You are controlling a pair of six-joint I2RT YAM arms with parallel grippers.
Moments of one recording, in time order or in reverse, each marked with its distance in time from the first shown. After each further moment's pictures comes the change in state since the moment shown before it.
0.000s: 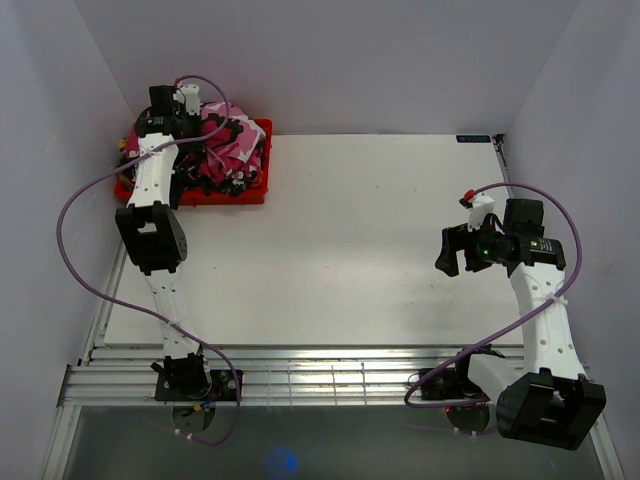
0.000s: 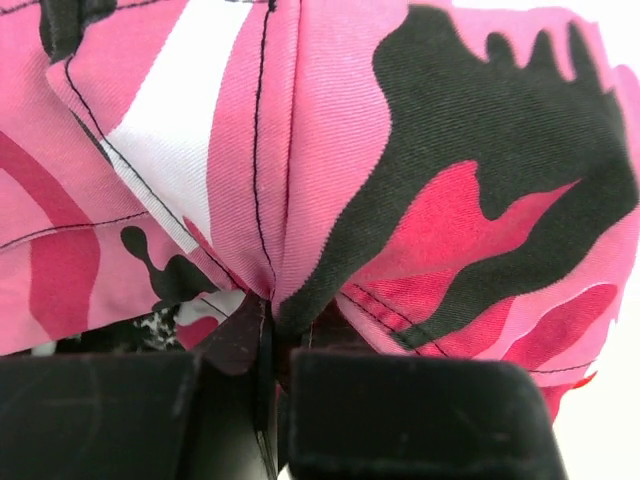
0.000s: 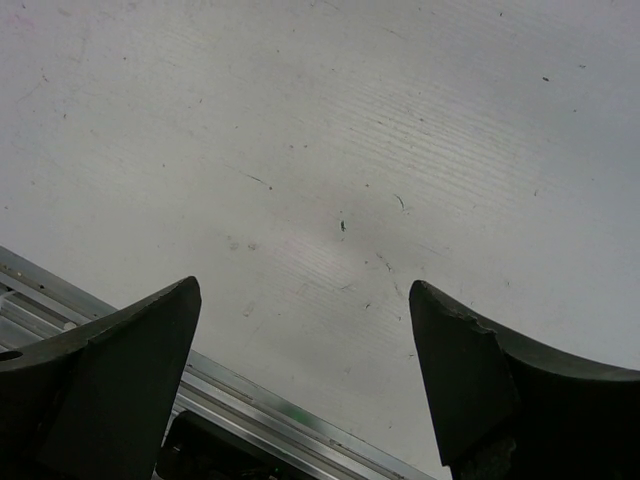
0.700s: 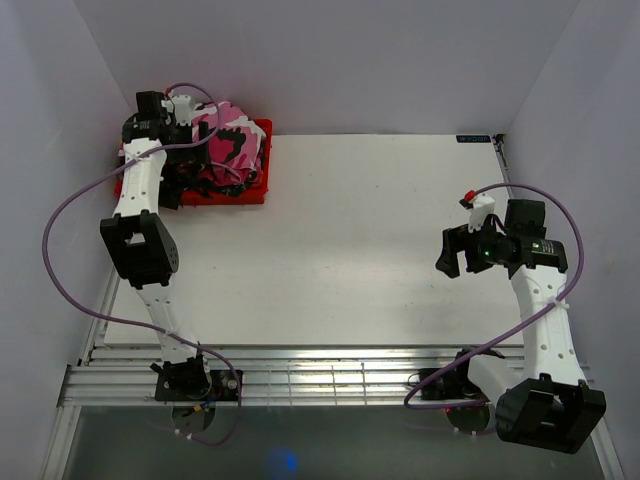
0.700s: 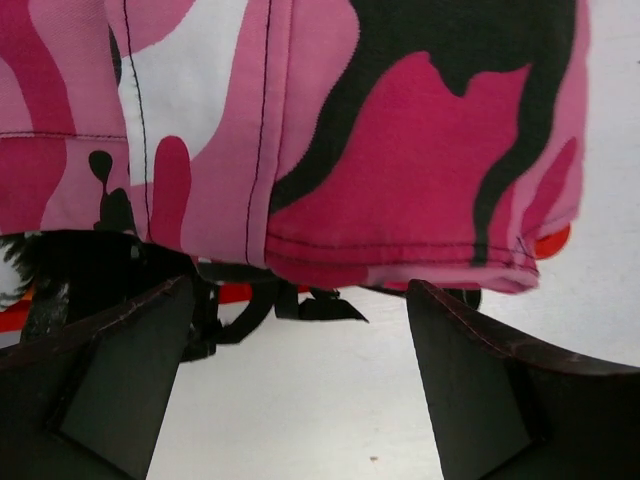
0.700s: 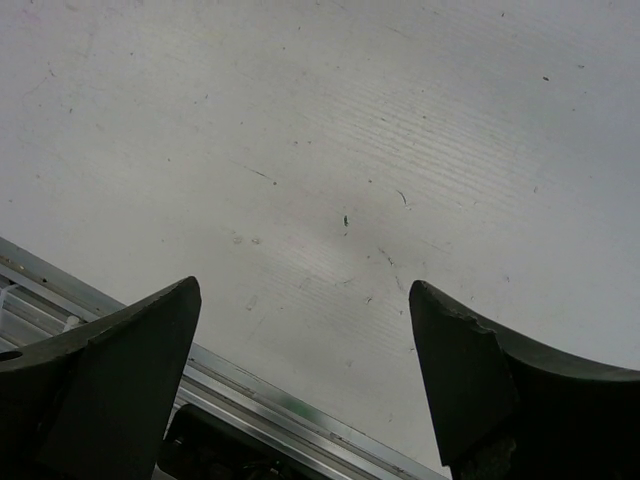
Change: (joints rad) left arm 0.035 -0.214 -0.197 -0.106 0.038 0.020; right arm 0.000 -0.024 0.013 -0.037 -0.002 -0.011
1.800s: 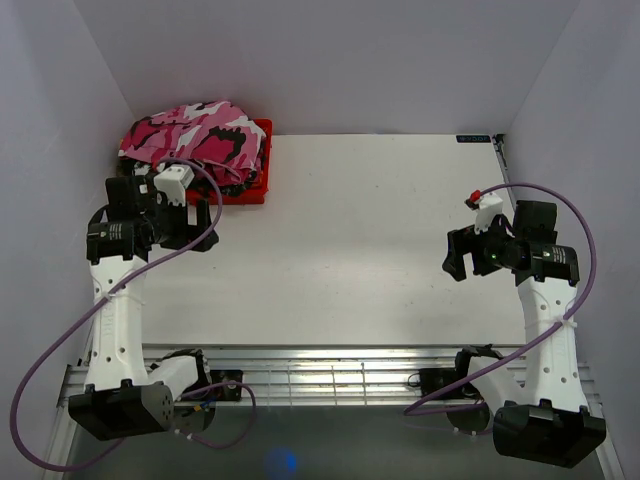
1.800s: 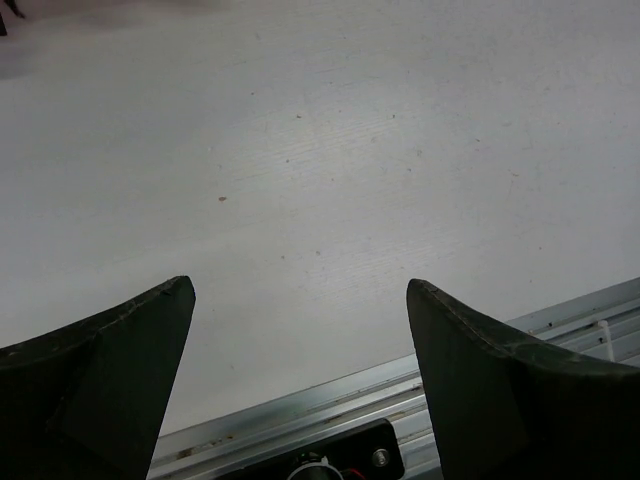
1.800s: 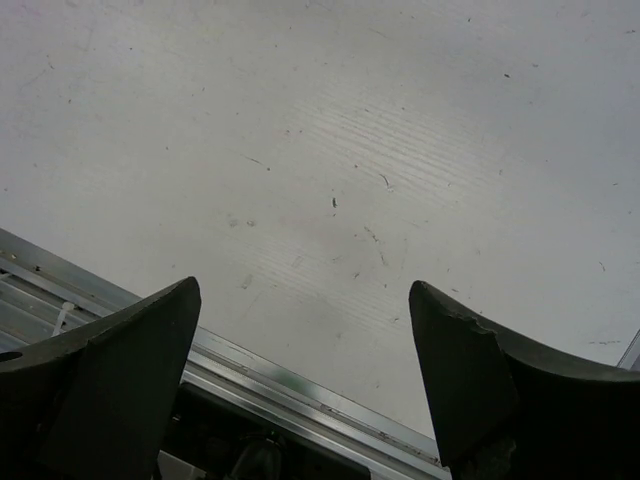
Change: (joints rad) left arm 0.003 -0.983 -0.815 -0.182 0.187 0.012; right arm 0.000 -0.071 0.084 -0.108 0.046 -0.024
